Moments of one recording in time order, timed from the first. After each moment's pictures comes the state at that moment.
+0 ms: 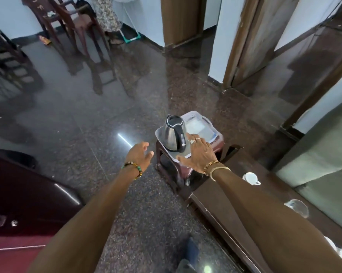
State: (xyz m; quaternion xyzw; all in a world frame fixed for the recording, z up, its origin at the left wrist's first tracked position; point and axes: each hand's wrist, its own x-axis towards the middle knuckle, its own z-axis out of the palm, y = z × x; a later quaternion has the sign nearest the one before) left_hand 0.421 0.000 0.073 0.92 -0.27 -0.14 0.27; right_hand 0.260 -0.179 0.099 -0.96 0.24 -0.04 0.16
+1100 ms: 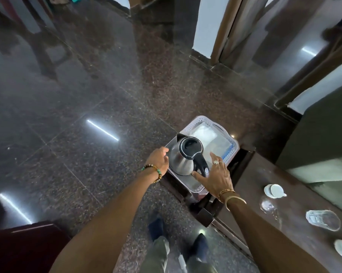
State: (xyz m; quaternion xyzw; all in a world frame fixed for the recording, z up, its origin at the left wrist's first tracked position) left_hand 0.641 -0.153 -0.032 0.84 -0.37 -0.34 0.19; right_hand 0.431 -0.237 -0.016 -0.81 0.51 0.00 0.29
